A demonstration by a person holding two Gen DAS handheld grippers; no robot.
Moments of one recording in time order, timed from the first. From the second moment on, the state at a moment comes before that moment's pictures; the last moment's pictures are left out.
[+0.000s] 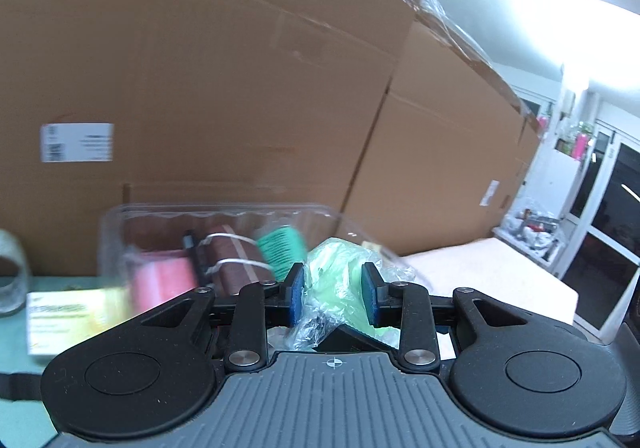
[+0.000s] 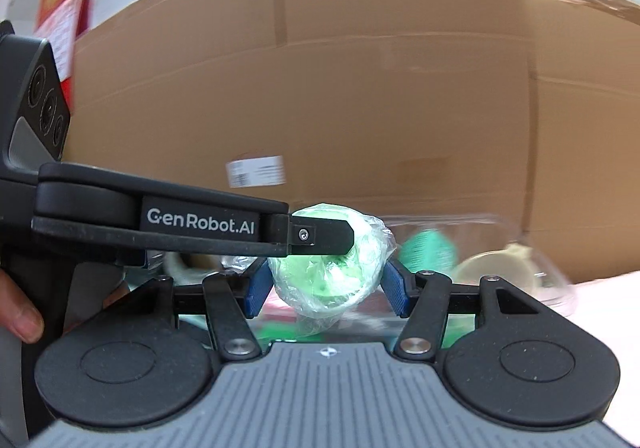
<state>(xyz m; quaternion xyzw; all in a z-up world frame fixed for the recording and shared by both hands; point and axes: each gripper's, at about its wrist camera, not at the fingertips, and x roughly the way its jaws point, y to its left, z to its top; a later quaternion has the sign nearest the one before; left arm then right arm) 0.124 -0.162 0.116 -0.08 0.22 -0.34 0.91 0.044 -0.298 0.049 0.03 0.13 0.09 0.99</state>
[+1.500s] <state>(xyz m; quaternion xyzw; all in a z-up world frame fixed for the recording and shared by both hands) 0.178 -0.227 0.075 -0.08 0.24 -0.35 0.90 0.104 -0.348 0.016 -0.02 0.15 -0.01 0.99</state>
